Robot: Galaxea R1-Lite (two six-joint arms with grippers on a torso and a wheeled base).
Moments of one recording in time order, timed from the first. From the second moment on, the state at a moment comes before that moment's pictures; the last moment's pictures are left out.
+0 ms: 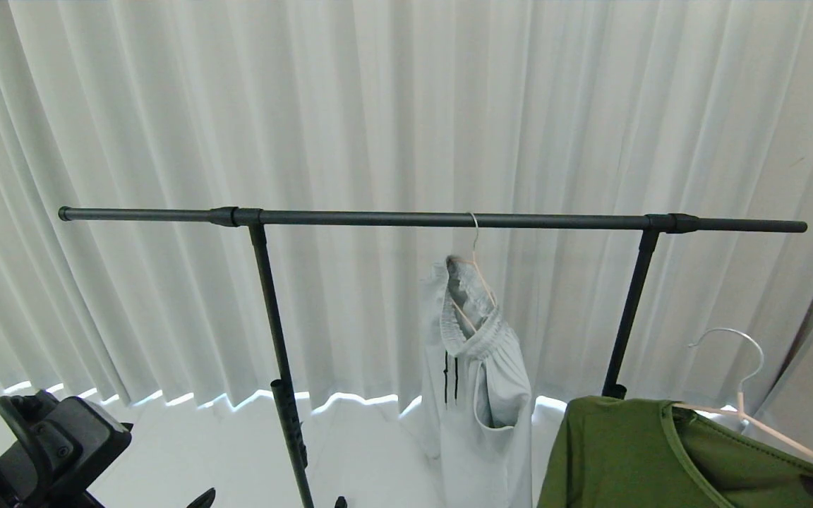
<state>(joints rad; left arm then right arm) -0.44 0.97 -0.28 -0.12 0.18 0.34 0.28 0.85 -0.47 0.28 0.03 -0.16</state>
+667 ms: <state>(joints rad) -0.44 0.97 -0.28 -0.12 0.18 0.34 0.23 0.94 -0.45 -0.03 0.01 -0.11</state>
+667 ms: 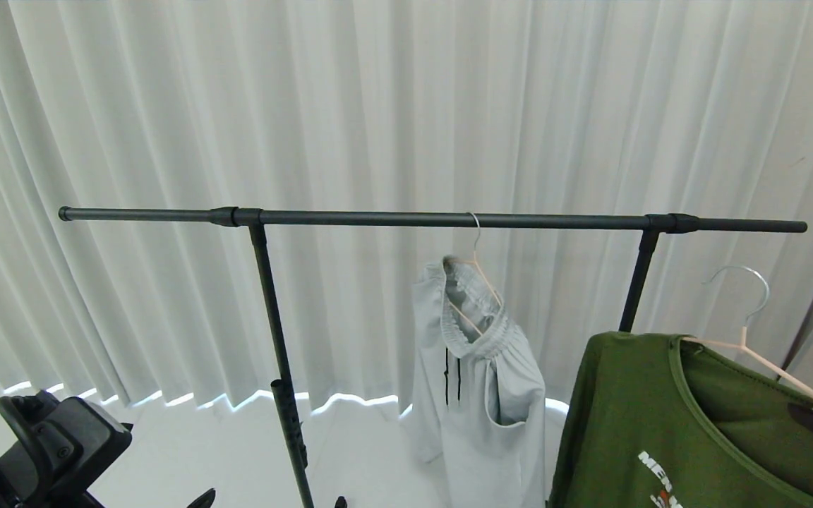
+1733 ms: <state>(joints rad) -0.46 0.96 -0.28 -0.12 0.18 0.34 0.23 1.15 -0.50 -0.25 0.00 -0.11</state>
